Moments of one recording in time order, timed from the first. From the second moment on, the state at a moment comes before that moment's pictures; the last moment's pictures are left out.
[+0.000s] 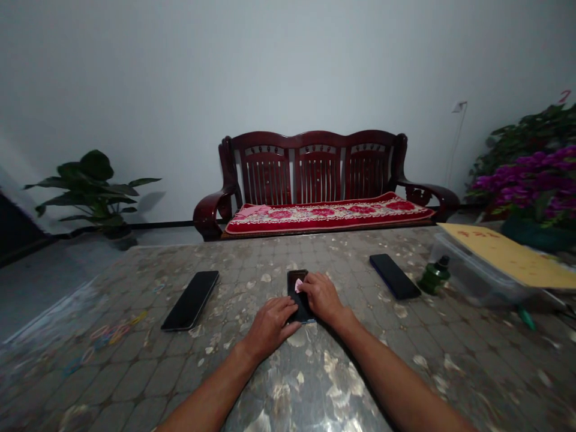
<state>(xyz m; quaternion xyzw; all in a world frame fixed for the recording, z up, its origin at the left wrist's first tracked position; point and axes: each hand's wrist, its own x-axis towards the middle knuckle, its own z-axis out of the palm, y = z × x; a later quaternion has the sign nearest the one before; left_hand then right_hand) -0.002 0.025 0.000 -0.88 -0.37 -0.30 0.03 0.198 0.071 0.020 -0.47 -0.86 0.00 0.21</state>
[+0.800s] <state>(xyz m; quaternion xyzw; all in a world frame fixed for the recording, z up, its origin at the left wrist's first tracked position) -0.002 0.022 0.005 -0.88 -0.37 -0.30 0.04 0.195 0.066 0.012 -0.48 -0.83 0.01 0.29</state>
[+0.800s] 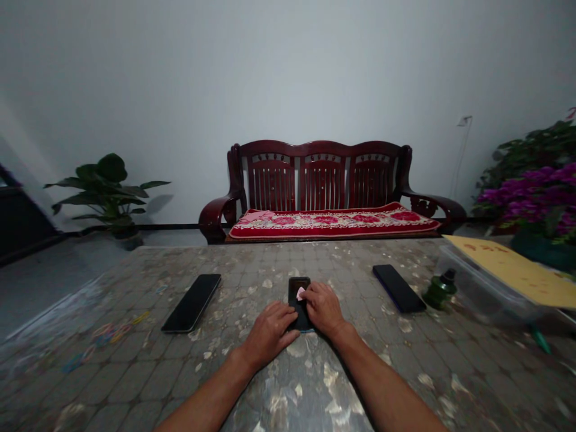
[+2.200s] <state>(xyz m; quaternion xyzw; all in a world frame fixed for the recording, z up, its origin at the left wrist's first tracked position) -0.002 0.024 0.004 -0.88 -0.37 -0.30 0.03 0.191 0.078 0.017 -0.46 -0.85 0.03 0.26</state>
